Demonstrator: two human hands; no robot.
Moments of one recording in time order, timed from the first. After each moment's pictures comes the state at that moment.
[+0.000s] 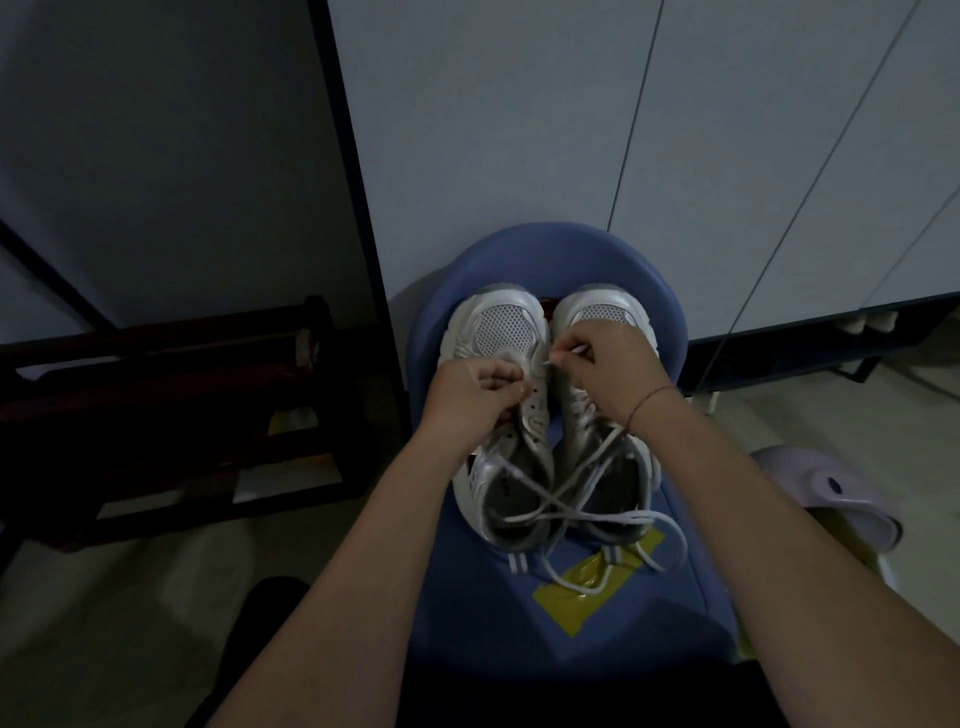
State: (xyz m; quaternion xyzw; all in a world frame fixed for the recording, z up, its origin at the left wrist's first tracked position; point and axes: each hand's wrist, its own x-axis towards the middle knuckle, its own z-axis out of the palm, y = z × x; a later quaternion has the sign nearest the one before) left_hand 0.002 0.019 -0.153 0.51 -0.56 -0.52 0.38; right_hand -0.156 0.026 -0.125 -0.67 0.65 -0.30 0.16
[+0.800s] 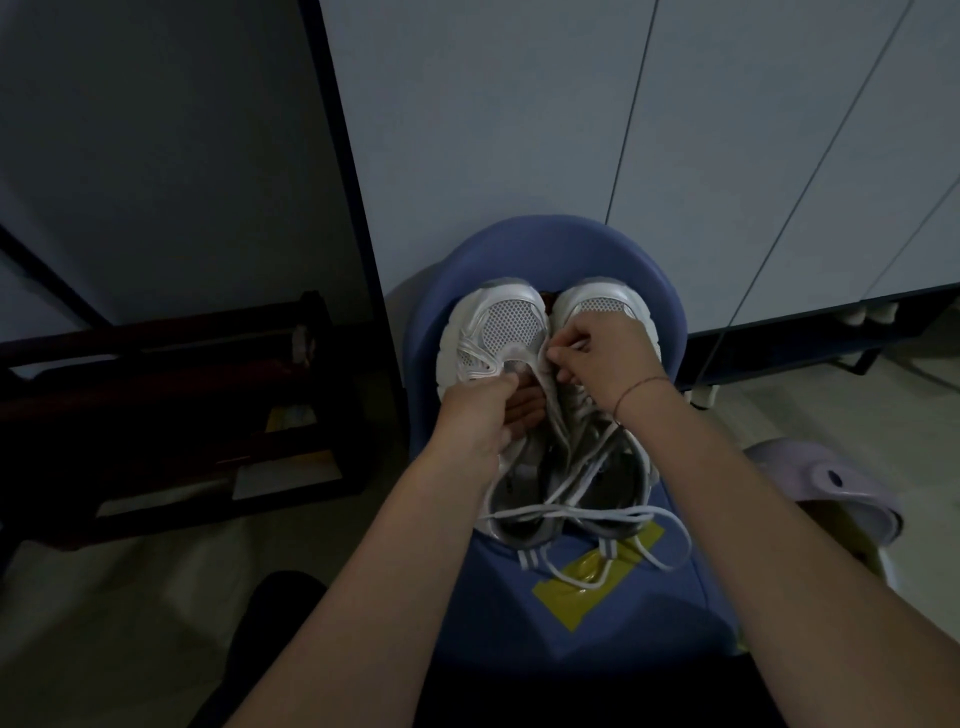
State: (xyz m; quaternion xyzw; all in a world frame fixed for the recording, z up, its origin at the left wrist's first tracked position) left_hand -0.020 0.041 -0.137 0.49 -0.25 -0.72 0.42; right_hand -0.155 0.023 -0.130 -0.62 0.67 -0.34 0.20
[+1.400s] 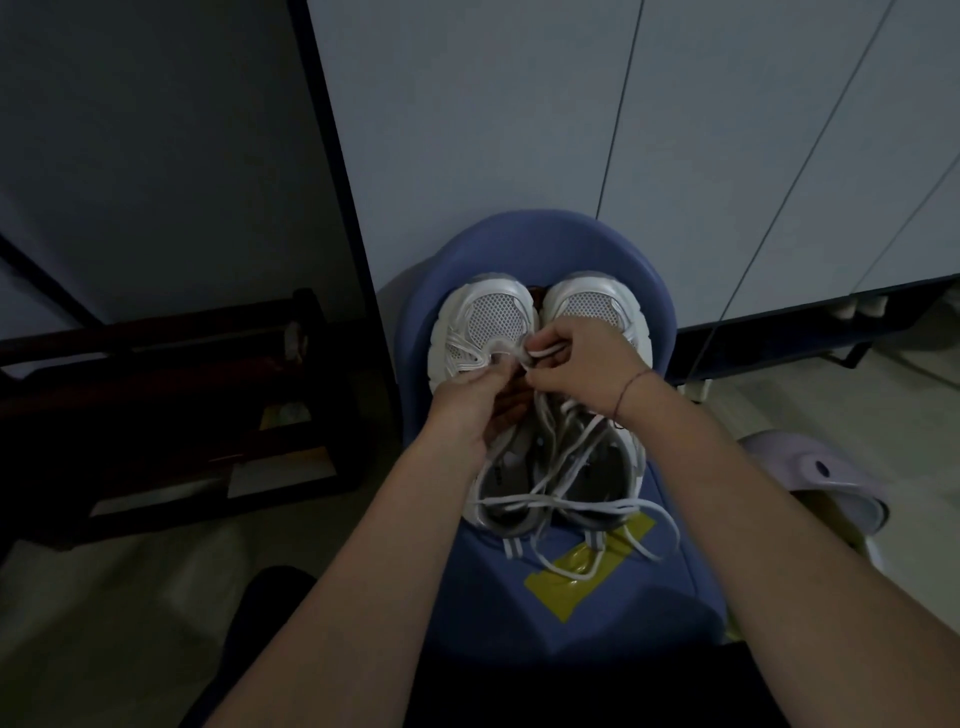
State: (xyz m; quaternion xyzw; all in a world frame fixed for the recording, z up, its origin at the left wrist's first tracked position) left_hand -0.022 0.037 -0.141 0.48 -0.27 -0.71 0.44; right_hand -0.153 0.032 -0.129 -0.64 0.63 -0.33 0.28
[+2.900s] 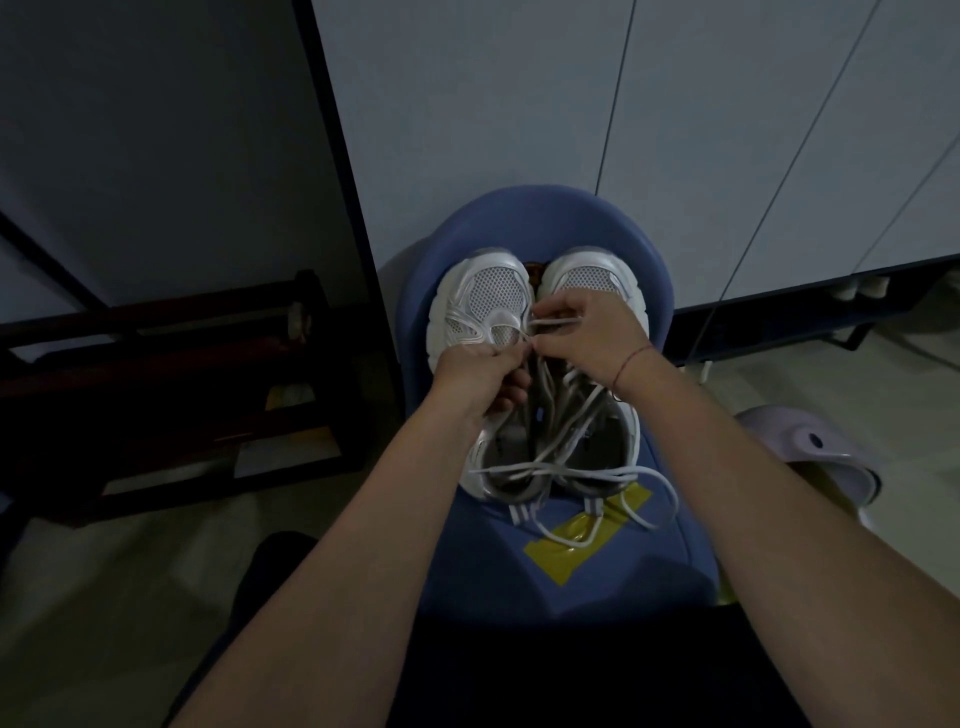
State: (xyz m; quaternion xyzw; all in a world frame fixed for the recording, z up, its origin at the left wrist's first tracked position) left_hand -0.017 0.038 -0.147 0.53 -0.44 -0.63 0.36; right_hand -0.162 0.029 -0.143 -0.61 0.63 -0.40 0.28
